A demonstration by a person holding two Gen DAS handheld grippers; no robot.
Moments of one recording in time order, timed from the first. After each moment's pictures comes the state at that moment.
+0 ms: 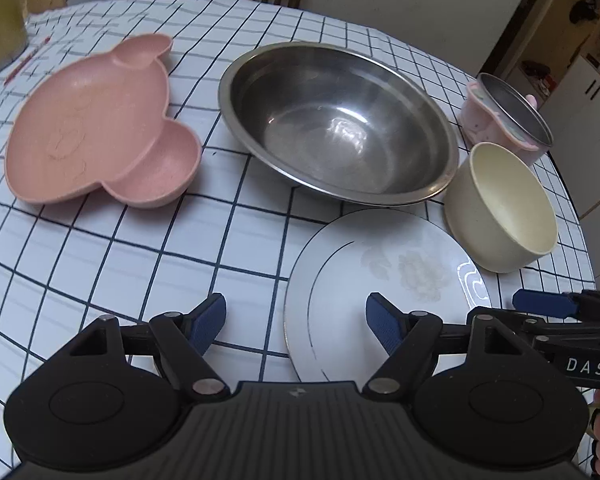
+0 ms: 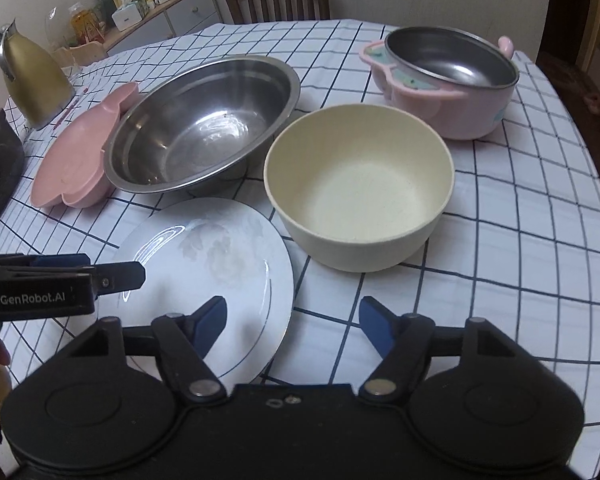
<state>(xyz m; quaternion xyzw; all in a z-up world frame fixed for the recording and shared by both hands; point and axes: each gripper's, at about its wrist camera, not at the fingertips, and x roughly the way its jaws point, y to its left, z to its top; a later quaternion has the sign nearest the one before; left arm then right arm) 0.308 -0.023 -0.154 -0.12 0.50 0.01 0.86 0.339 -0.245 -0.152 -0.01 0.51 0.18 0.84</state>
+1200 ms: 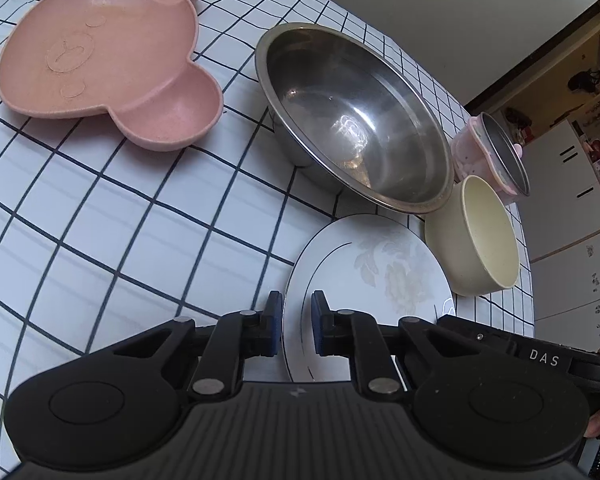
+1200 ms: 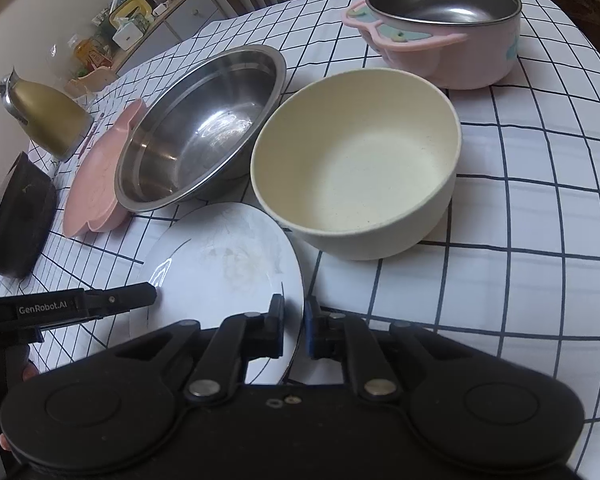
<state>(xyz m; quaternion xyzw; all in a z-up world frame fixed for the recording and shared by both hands) 0.299 0.008 -0.166 -0.26 0.50 -0.02 0.82 0.360 -0.268 -0.167 0.09 0.55 0.22 0.80</state>
